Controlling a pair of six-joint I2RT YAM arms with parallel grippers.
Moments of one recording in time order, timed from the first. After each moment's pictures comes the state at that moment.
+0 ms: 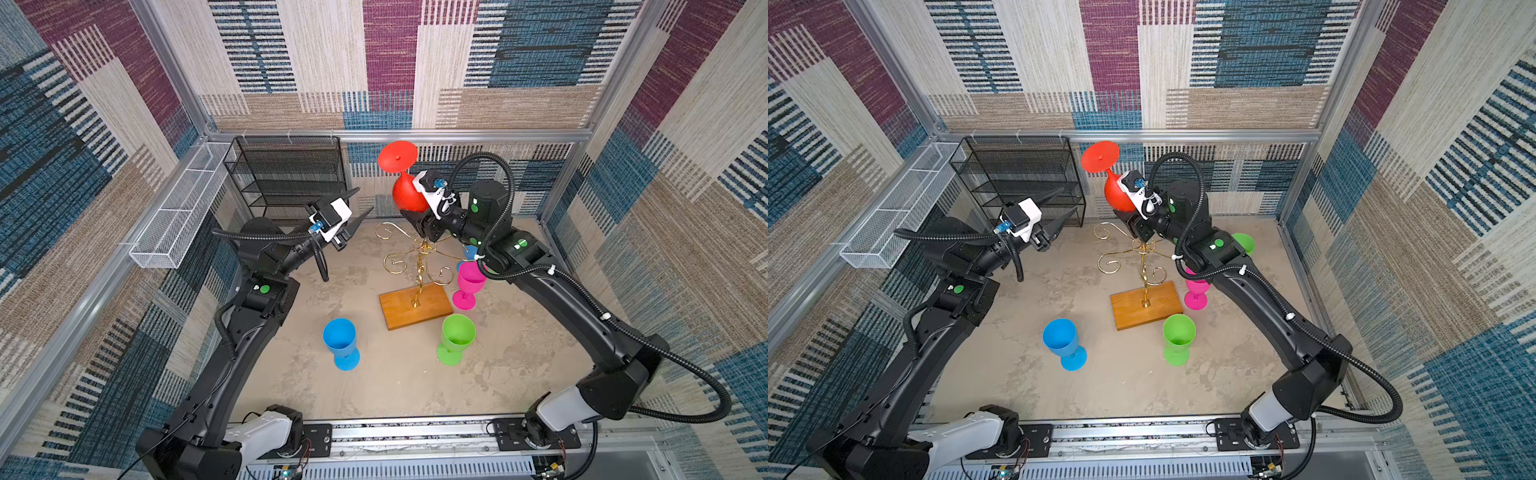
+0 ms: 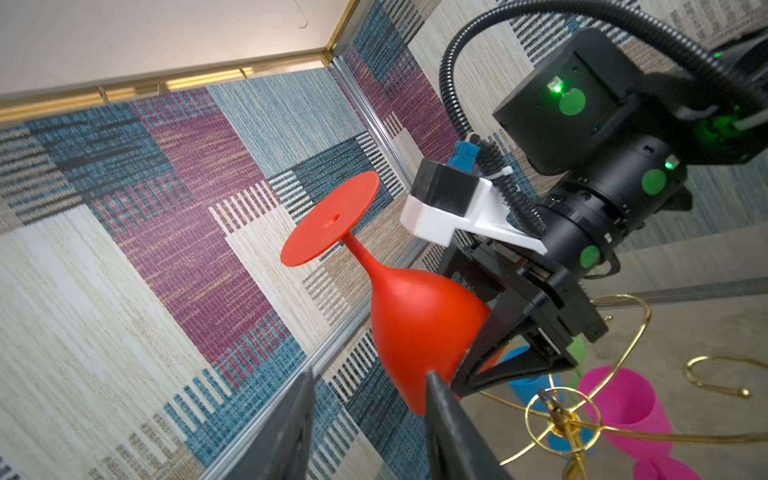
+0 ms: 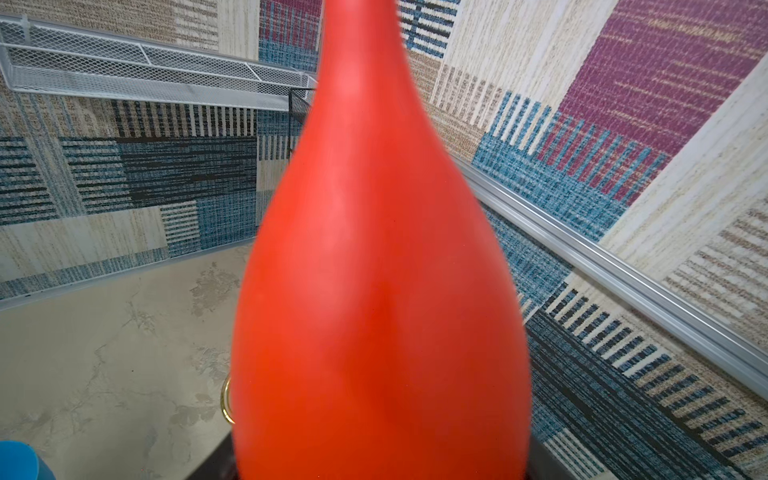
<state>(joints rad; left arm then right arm) -0.31 1.17 1.26 0.27 0.62 0.52 0.61 1.54 1.70 -0.30 -0.17 -0.31</state>
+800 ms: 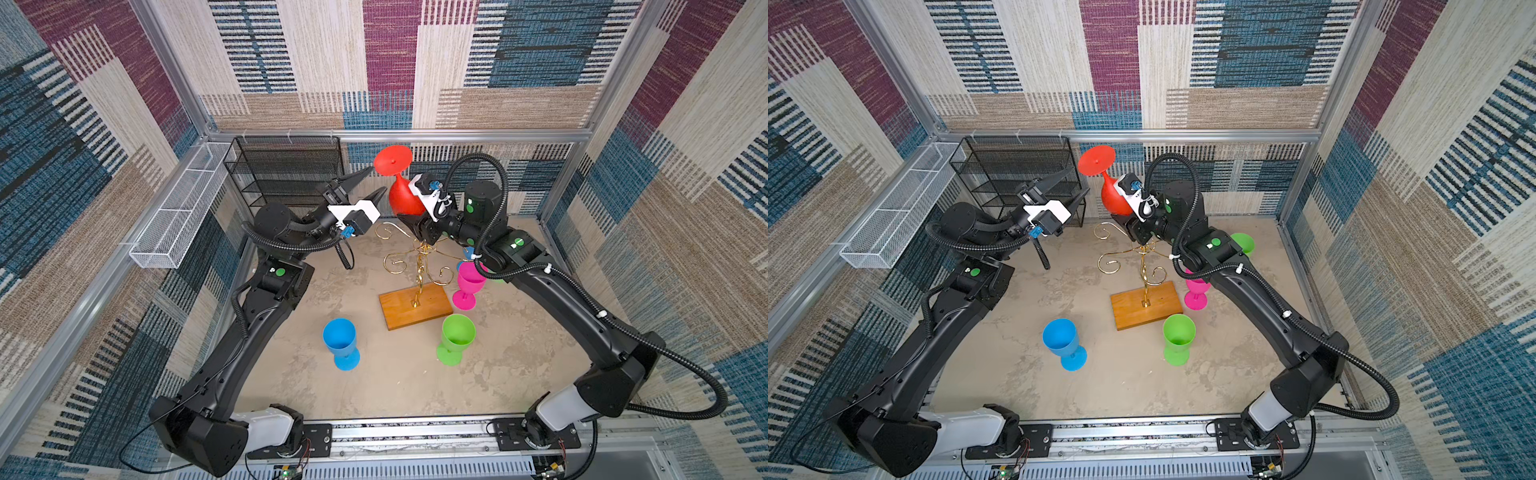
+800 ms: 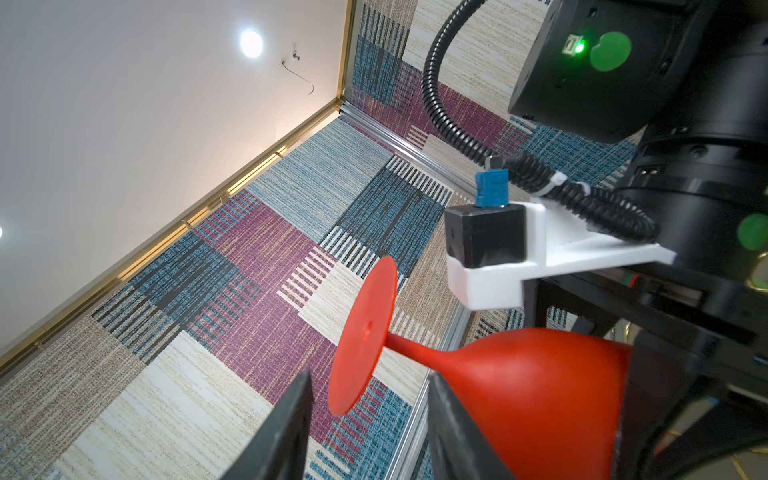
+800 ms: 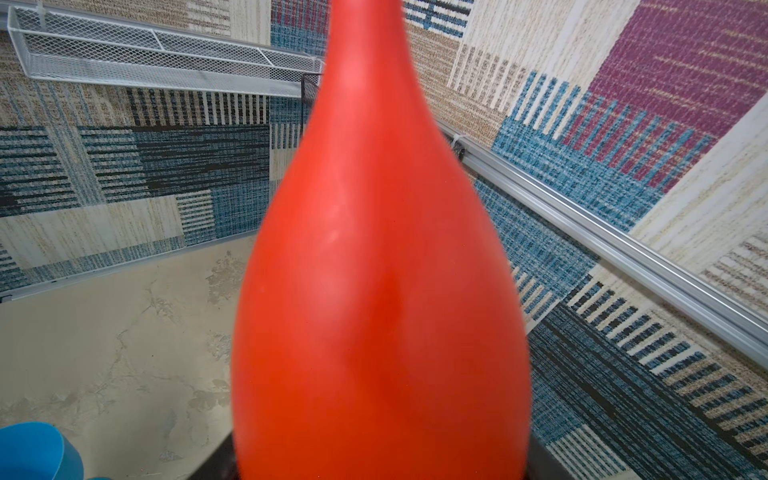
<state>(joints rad) -0.39 1.30 1.41 0.34 0.54 0.87 0.62 1.55 1.70 -0.33 -0.19 -0.30</state>
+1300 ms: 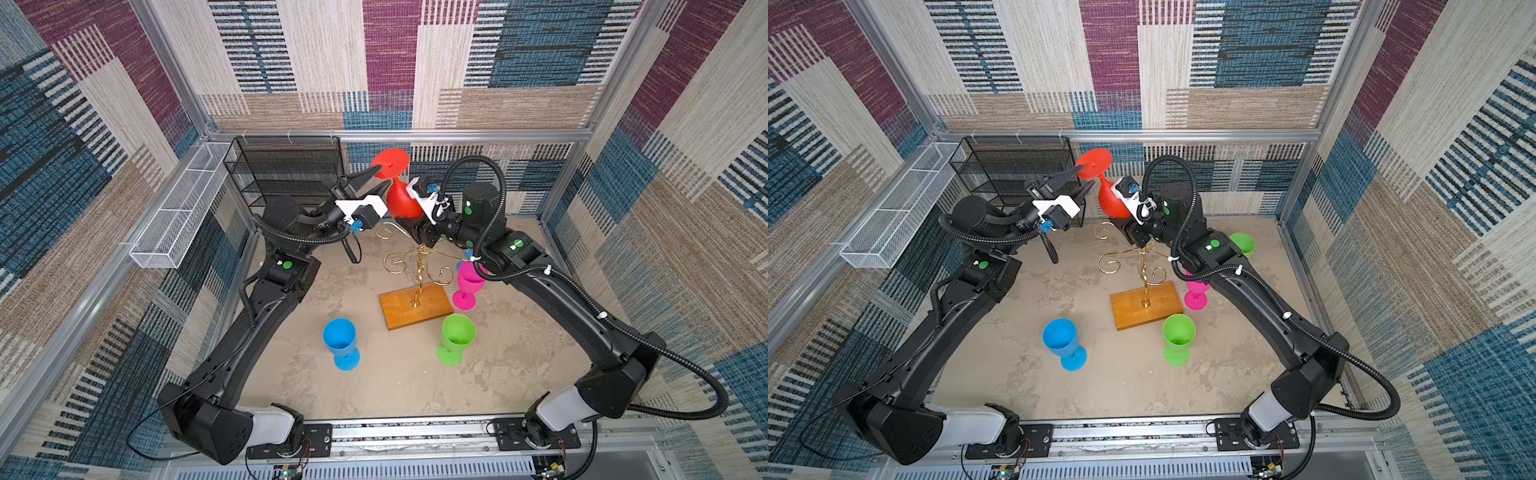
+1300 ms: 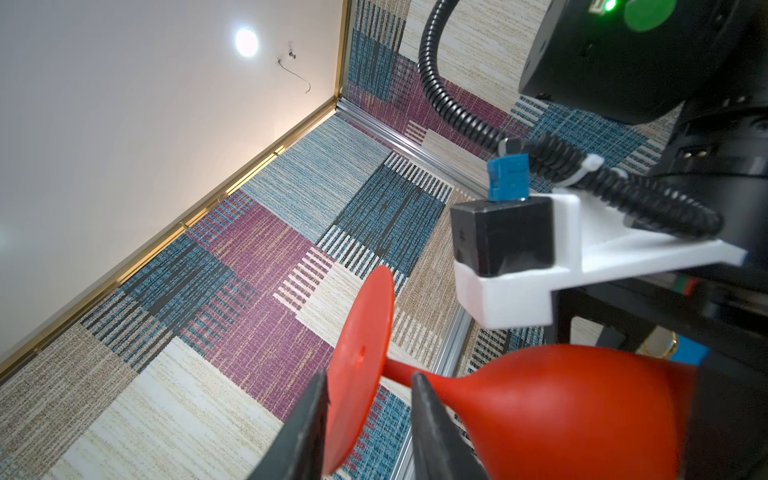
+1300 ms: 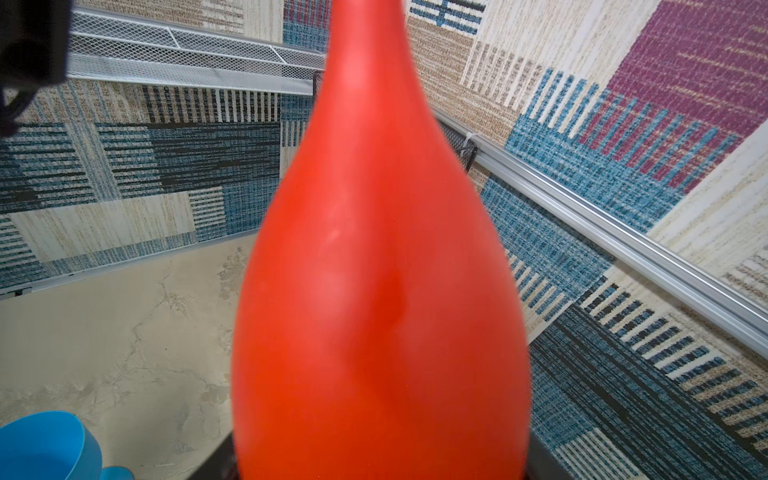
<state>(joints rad) -0.41 1.35 1.45 0.34 0.53 0.90 0.63 1.54 1.70 -0.34 -0.20 -0.30</state>
